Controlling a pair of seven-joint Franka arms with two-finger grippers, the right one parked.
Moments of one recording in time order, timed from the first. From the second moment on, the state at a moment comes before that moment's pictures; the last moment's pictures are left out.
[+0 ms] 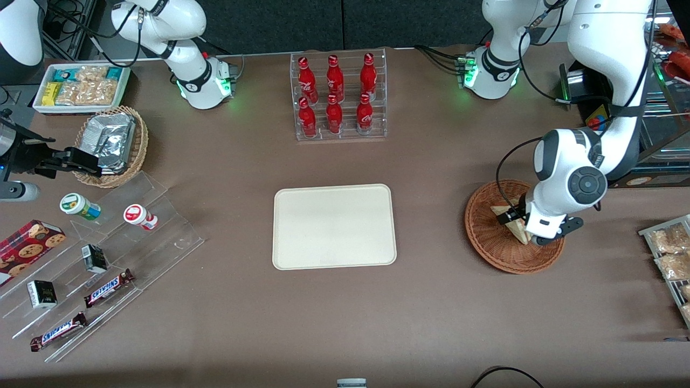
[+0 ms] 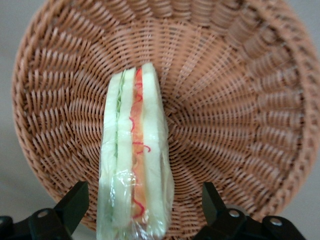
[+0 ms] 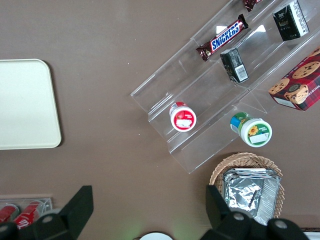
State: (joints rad) arm -0.12 0.31 0.03 -2.11 0.03 2.24 -0.56
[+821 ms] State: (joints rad) arm -0.11 0.34 0.03 -2.16 0.03 2.34 -0.63
